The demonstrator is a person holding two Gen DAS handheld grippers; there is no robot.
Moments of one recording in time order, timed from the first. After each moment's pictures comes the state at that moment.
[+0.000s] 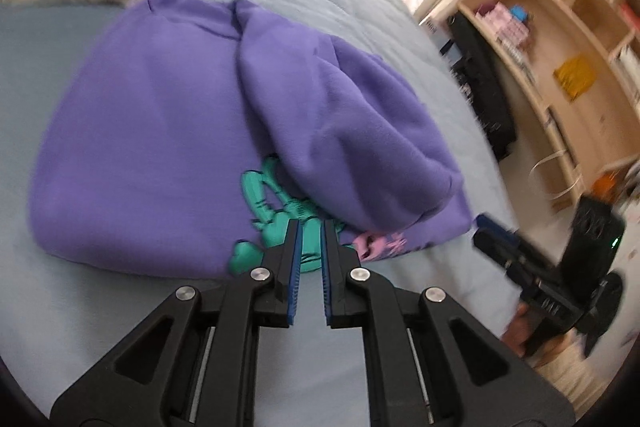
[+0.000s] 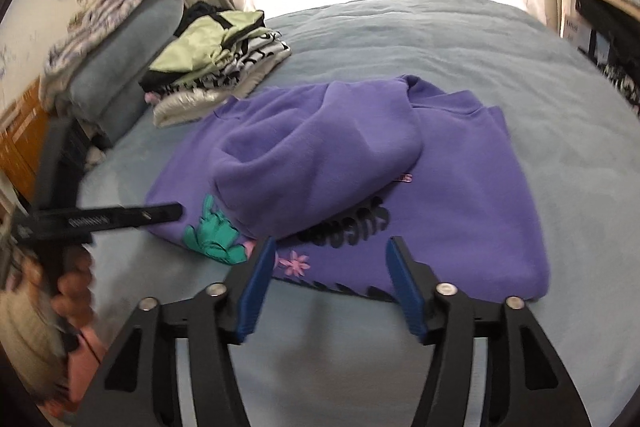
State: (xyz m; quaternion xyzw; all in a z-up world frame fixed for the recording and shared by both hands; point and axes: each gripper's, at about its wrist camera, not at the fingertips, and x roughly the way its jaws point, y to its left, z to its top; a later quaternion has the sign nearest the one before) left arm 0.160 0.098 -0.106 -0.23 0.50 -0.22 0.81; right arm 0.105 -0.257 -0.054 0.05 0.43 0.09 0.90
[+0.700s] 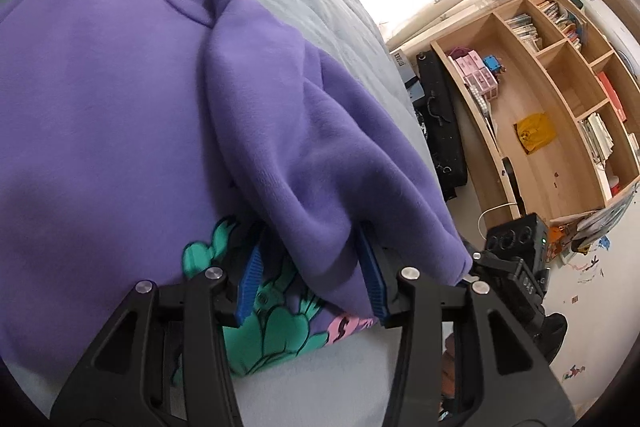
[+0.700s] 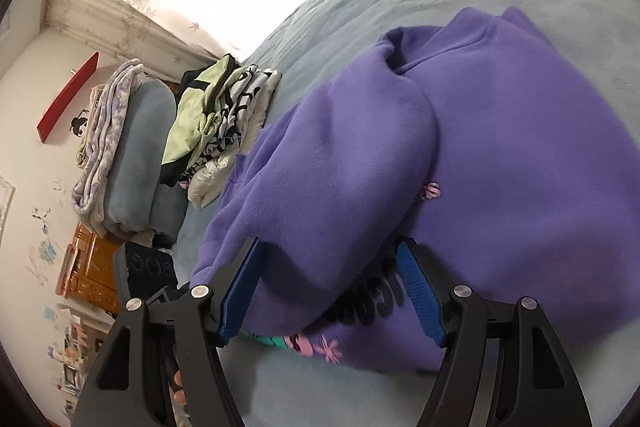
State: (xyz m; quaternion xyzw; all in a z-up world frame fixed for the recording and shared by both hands) left arm 0.226 0.070 -0.167 -0.34 0.46 -0.27 0.78; right arm 0.187 -0.295 -0.123 0.29 0.44 0.11 0.84
